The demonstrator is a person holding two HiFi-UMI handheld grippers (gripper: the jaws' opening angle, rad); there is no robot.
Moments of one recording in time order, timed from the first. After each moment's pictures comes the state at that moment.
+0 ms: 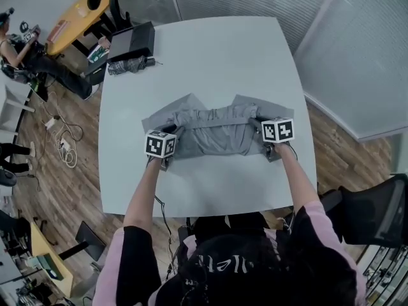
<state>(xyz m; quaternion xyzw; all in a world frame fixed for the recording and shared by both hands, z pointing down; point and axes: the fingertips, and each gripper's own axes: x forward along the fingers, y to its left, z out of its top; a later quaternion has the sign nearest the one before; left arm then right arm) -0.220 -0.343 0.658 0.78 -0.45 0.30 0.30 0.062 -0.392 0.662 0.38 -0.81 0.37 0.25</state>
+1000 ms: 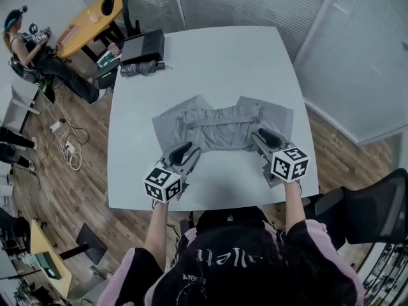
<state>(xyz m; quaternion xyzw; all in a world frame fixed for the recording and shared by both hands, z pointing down) -0.155 -0.222 0.490 0.88 -0.42 0.12 0.20 0.037 -0.284 0.504 0.38 -0.88 0.27 0.10</state>
